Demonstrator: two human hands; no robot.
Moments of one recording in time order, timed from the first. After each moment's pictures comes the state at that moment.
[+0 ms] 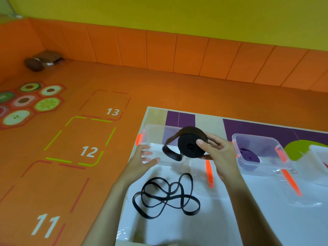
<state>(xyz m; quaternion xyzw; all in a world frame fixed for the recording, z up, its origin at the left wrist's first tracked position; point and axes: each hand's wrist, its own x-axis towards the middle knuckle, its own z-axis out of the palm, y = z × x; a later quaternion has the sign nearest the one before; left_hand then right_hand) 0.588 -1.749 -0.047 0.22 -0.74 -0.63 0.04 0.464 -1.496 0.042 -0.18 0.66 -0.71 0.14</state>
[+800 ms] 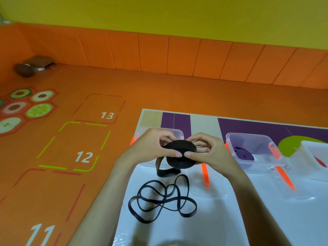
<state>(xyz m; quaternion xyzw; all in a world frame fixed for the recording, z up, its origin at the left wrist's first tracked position) 0.535 -1.720 0.069 -0.04 -0.84 -0.54 0.02 0.451 -1.483 0.064 -0.29 0.71 -0.60 0.22</state>
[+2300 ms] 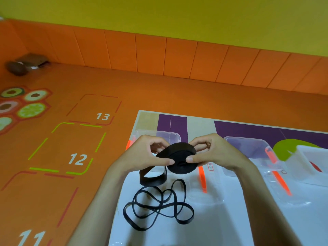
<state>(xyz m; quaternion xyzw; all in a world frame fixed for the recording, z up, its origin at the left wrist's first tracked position) 0.540 -1.731 0.058 -0.04 -0.81 -0.58 0.02 0.424 -1.486 0.099 -0.30 0.72 -0.52 0.35</state>
